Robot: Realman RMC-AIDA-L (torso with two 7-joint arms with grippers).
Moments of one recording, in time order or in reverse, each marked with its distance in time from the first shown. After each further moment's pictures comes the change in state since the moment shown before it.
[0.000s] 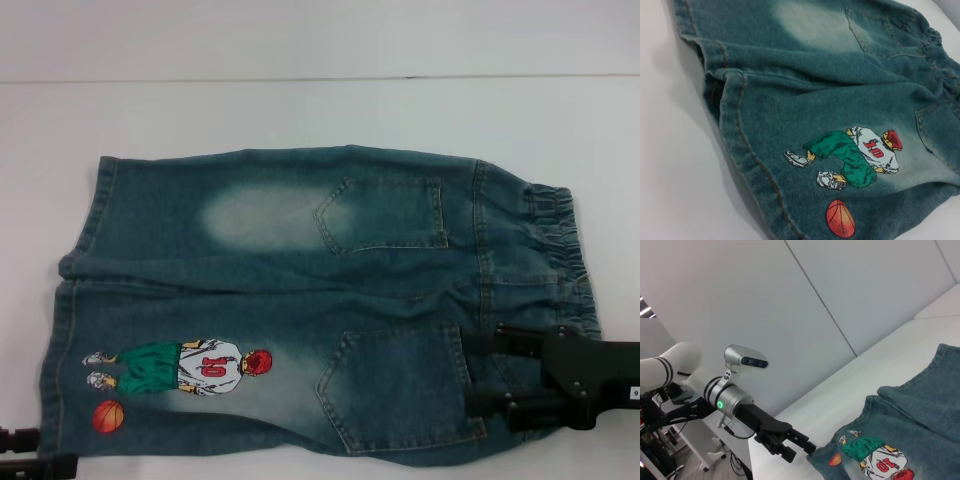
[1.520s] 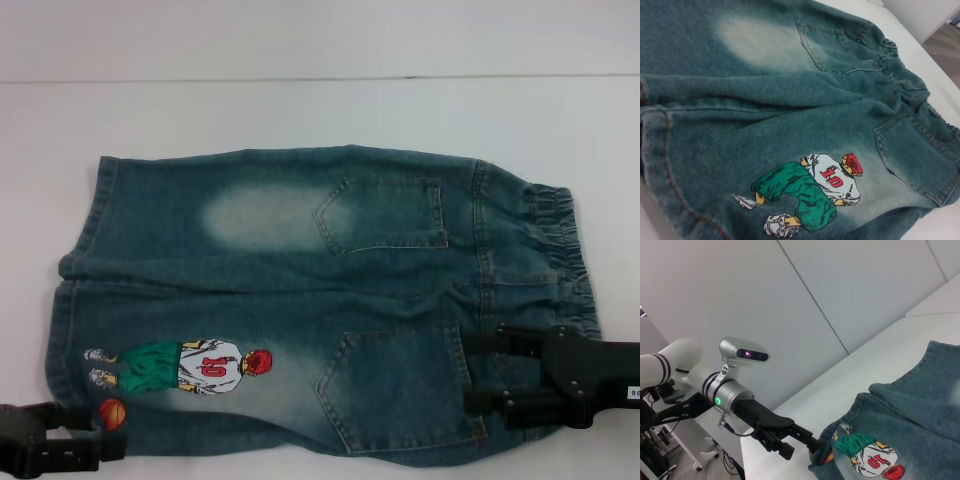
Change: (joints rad) left arm -0.048 -0.031 0.018 -0.041 -0.031 0.007 0.024; right arm -0.005 0.002 0.000 0.000 -0.003 0.022 -0.001
